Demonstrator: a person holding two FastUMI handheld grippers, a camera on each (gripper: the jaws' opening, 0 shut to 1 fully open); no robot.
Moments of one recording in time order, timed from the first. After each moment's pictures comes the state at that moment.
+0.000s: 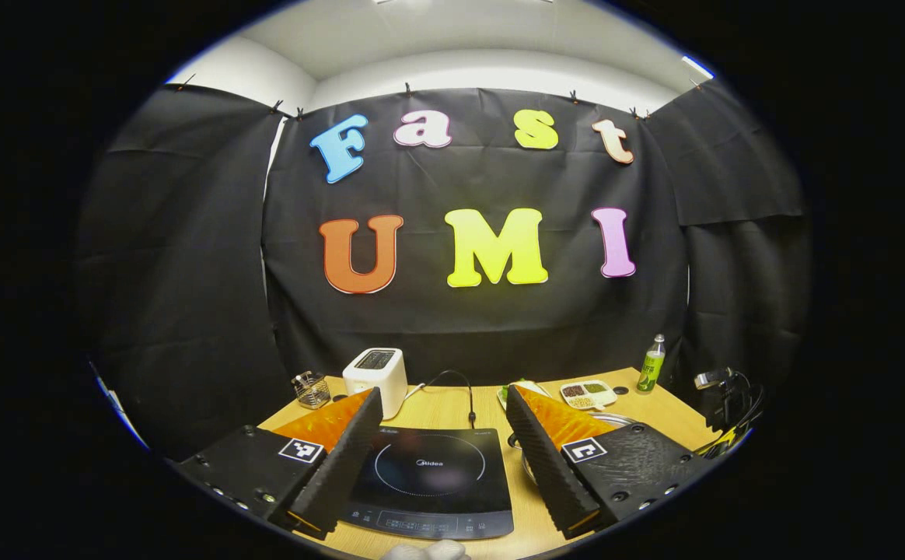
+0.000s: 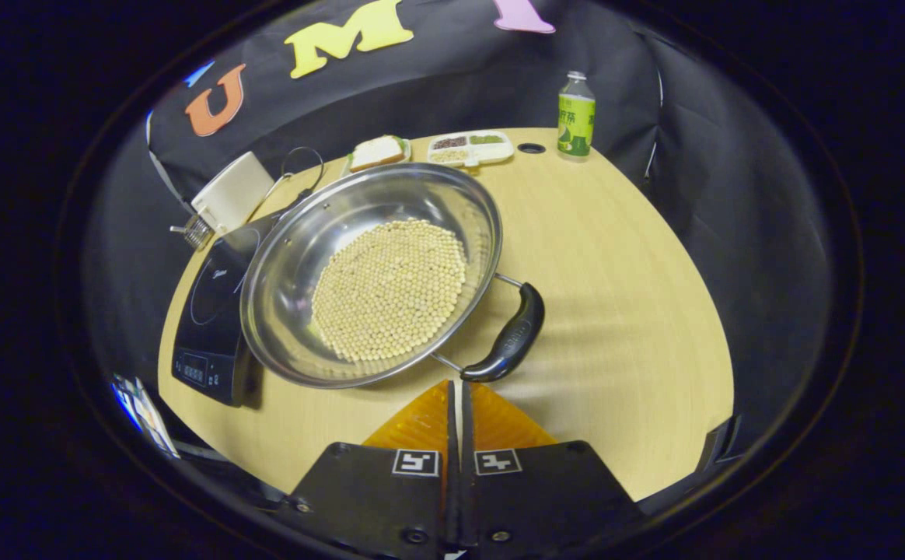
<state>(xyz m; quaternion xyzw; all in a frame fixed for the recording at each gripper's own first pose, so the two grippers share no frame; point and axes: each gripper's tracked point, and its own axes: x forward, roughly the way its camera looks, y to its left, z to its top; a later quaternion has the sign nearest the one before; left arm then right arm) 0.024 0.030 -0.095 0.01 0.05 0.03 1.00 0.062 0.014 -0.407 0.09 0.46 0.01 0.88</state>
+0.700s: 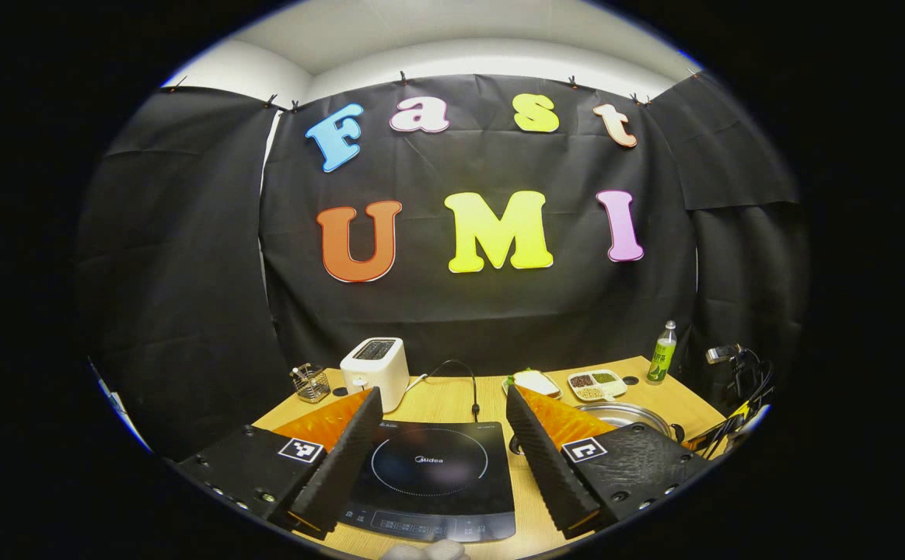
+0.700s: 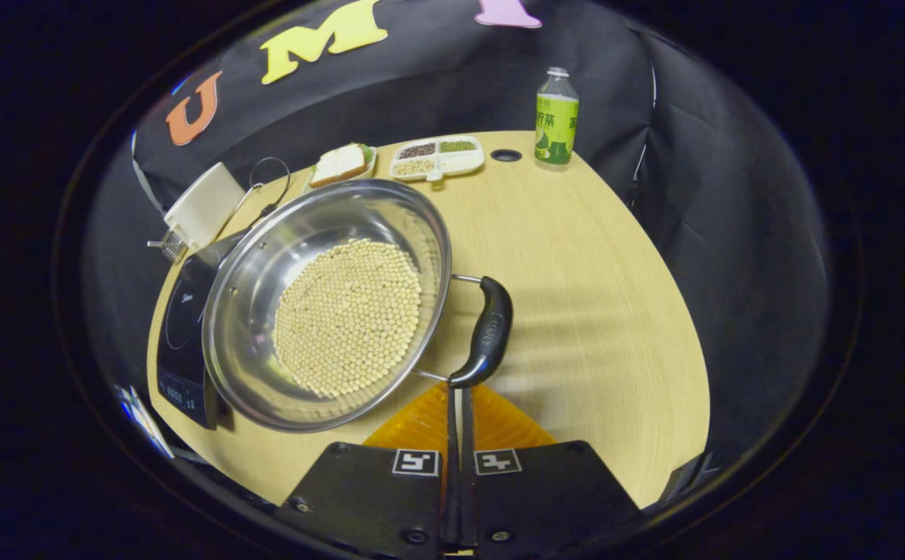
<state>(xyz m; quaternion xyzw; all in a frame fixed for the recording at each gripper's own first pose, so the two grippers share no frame) 0.050 0.020 -0.117 0.02 0.08 0.05 1.00 0.116 -0.032 -0.408 0.08 0.46 -0.01 0.88</state>
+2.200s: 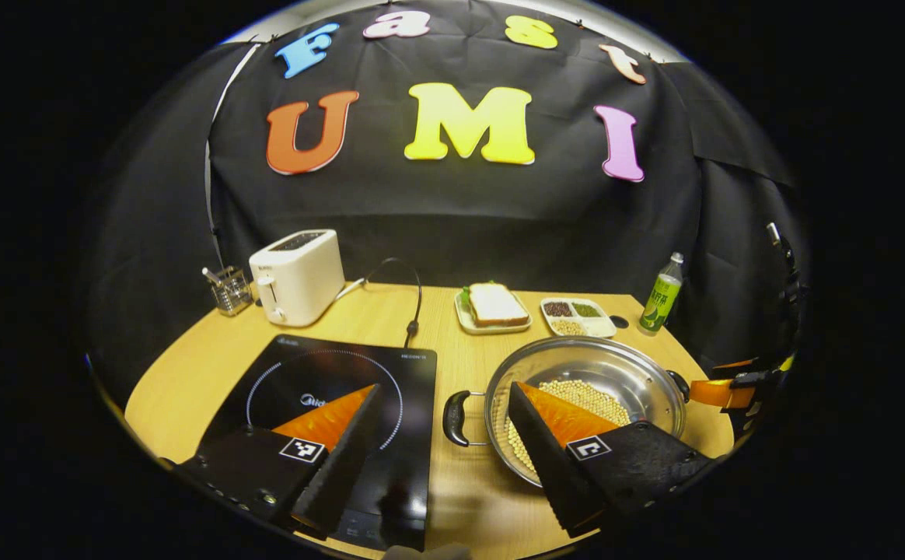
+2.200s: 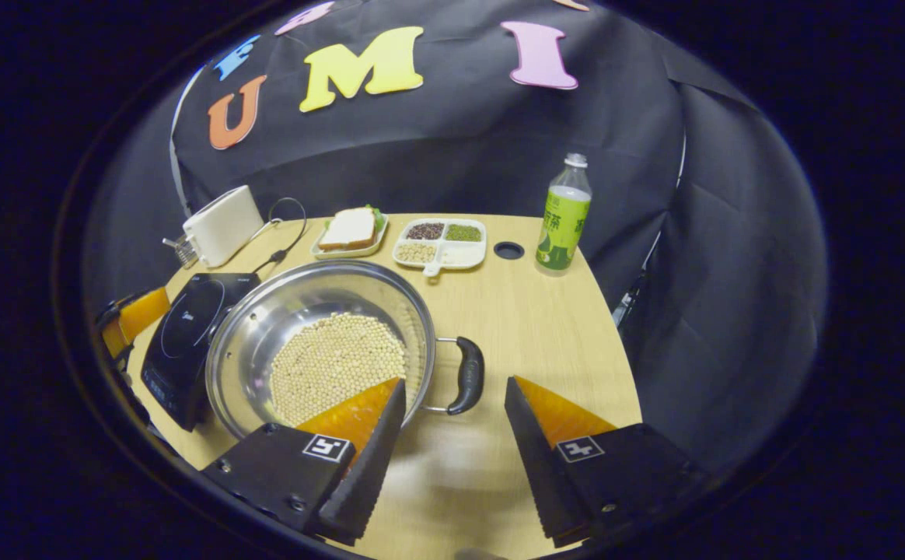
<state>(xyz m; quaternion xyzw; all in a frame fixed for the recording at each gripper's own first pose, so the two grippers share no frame) 0.134 -0.074 -0.296 -0.05 0.27 0.01 0.96 0.186 -0.071 -0.350 0.00 0.35 0.04 0.94</state>
